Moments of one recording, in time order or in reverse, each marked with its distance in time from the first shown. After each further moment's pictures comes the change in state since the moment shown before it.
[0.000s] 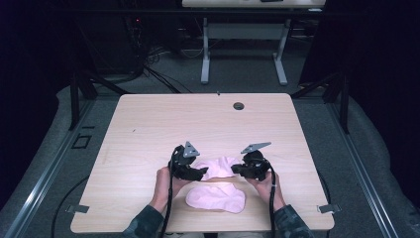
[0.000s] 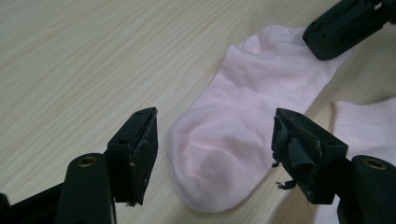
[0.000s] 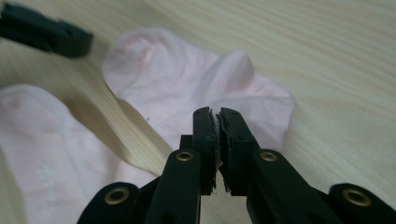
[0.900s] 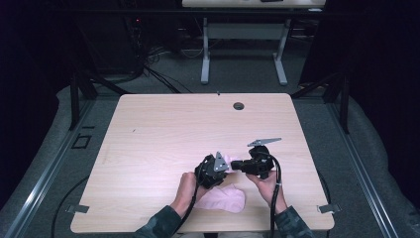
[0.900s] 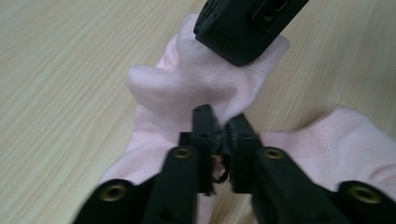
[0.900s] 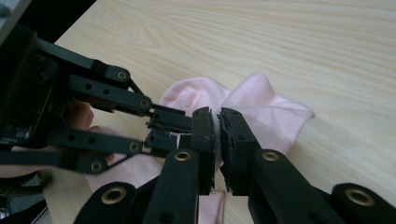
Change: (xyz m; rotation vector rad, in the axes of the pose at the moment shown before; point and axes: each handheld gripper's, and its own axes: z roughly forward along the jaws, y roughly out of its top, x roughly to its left) left arm -0.057 0.022 0.036 0.006 -0.098 0.185; right arm 0.007 0.012 -0.028 -0.081 0.097 0.156
